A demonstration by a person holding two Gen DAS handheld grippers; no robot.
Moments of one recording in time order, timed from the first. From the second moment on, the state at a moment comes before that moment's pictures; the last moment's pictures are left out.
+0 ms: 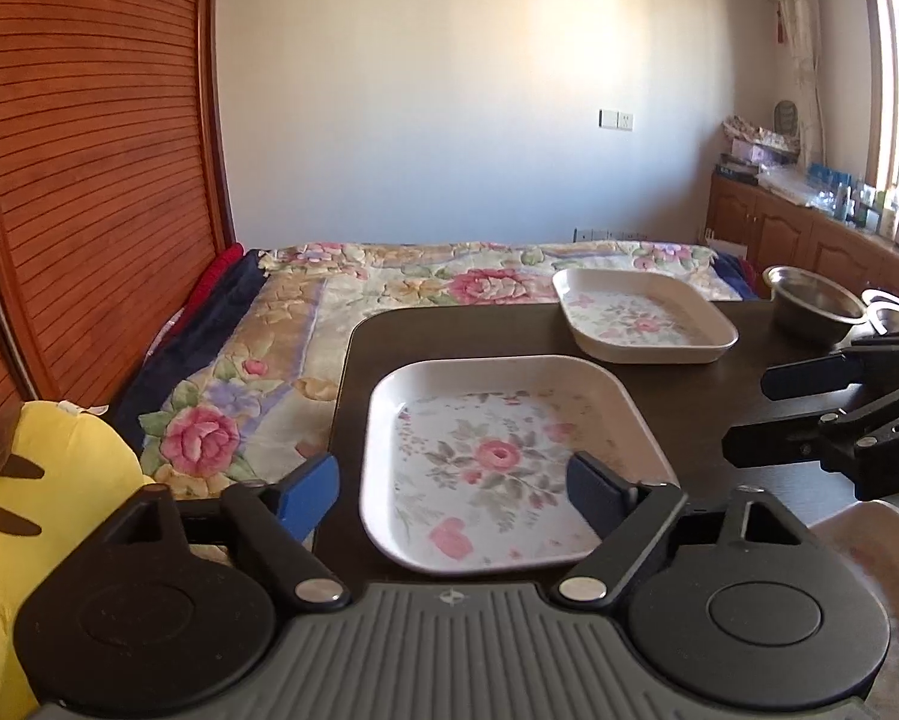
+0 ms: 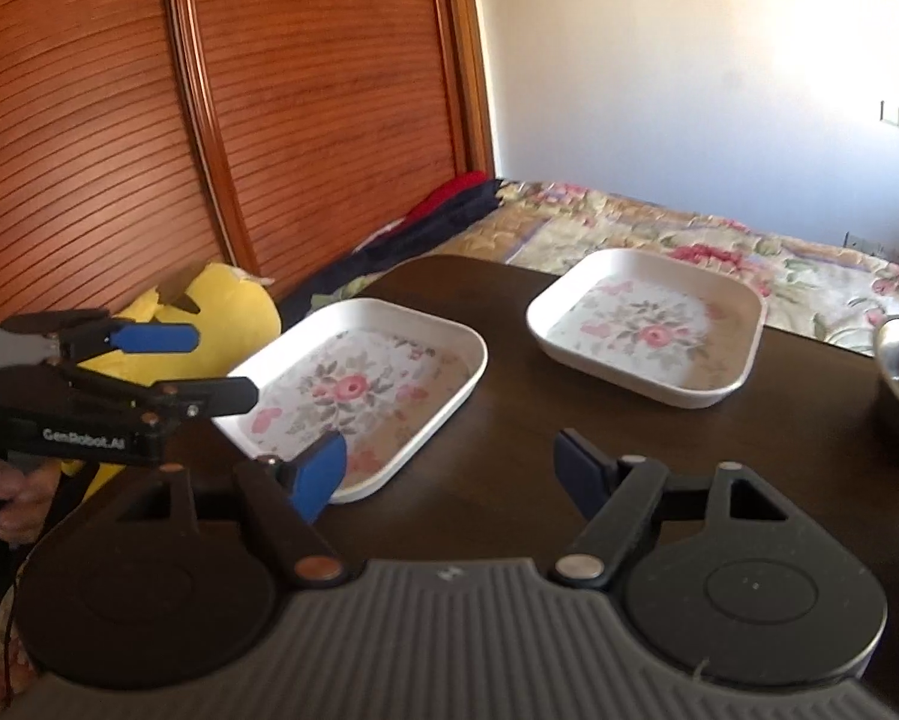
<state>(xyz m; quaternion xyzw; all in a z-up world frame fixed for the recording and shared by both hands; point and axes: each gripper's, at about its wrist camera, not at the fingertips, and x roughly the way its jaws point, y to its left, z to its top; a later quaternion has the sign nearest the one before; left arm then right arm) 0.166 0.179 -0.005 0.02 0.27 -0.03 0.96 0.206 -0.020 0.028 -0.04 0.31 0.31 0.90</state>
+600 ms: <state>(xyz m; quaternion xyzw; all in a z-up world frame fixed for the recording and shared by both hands) 0.212 0.209 -0.026 0.01 0.31 -0.04 0.95 0.253 0.009 0.012 -0.04 0.37 0.32 0.87</state>
